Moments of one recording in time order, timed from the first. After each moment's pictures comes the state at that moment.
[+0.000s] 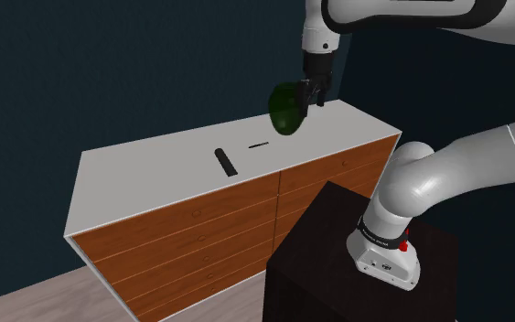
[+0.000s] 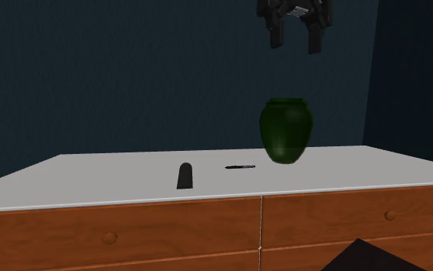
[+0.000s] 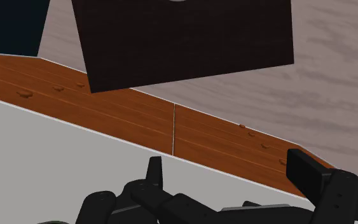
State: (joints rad) arm 0.01 -0.80 -0.02 -2.38 -0.03 1.54 0.09
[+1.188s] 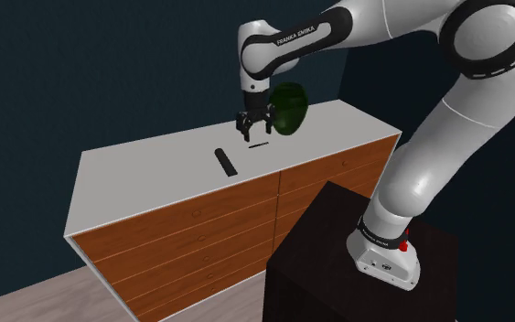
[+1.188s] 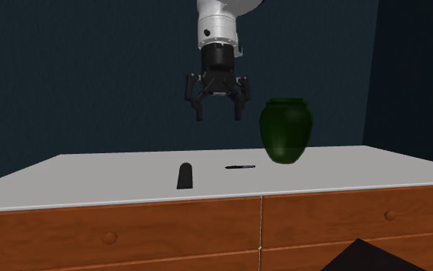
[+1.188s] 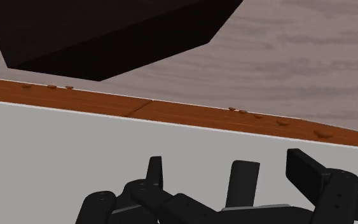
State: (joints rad) arm 0.00 -0.21 0.04 -2.22 0.07 1.89 0.31
